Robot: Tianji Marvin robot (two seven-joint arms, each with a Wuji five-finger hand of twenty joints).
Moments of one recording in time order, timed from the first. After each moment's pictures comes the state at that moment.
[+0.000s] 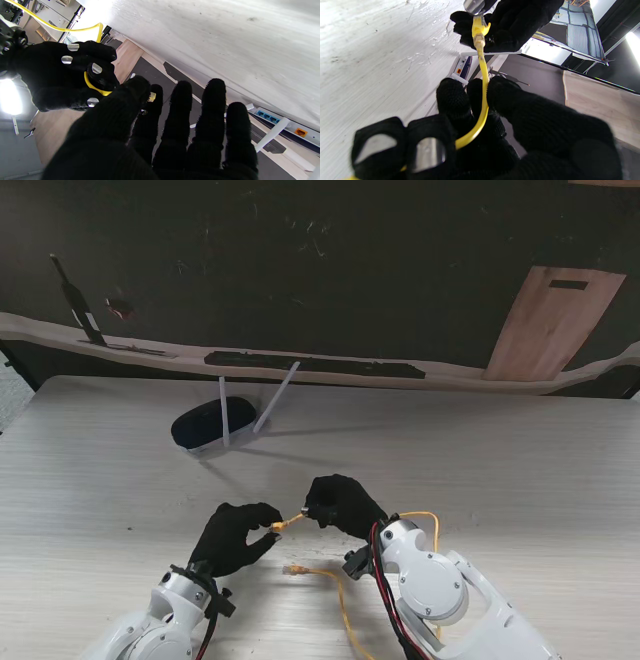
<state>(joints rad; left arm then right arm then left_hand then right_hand) 1.85 -1.13 -1.17 -1.68 0.72 -0.21 0.34 -1.60 -1.16 1.02 -1.71 -0.10 0.00 -0.03 0.93 -0.43 0.54 -0.10 0.61 0.16 0.77 0.38 0.79 0.25 0.64 0.46 0.66 0.39 0.72 0.49 0.15 0.37 1.02 0.53 0.74 -0.64 1.09 -0.26 0.83 0.31 1.16 0.18 1.15 0.32 1.08 0.50 1.30 0.29 1.66 0.67 1.12 0.51 1.79 0.58</state>
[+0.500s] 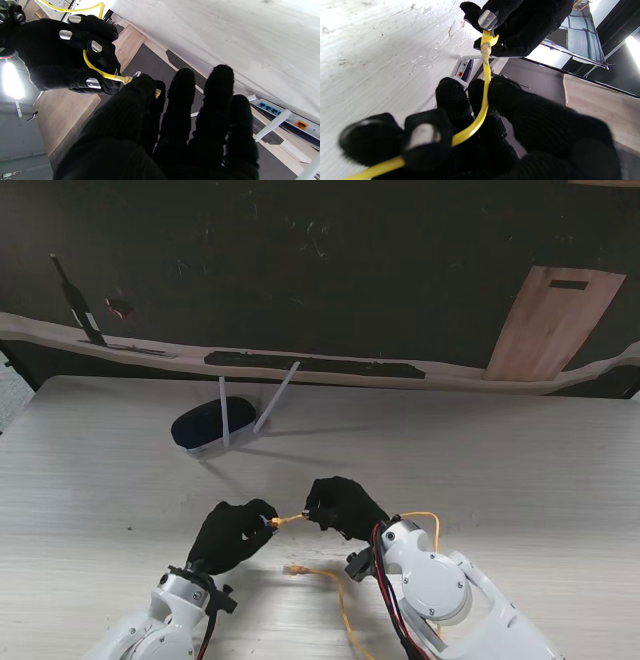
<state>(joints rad) 1.85 -1.15 -1.16 -1.67 0.70 -0.24 0.41 -1.61 -1.16 1.03 -1.71 -0.10 -0.01 0.00 1.02 -0.43 0.46 -0.12 0.67 0.18 0.81 0.33 1.03 0.24 0.70 0.48 0.88 0.41 0.83 0.48 0.28 0.39 1.11 0.57 0.74 -0.63 1.07 -0.26 0.81 0.30 1.16 0.16 1.15 0.33 1.08 0.49 1.30 0.30 1.56 0.59 1.09 0.61 1.67 0.46</state>
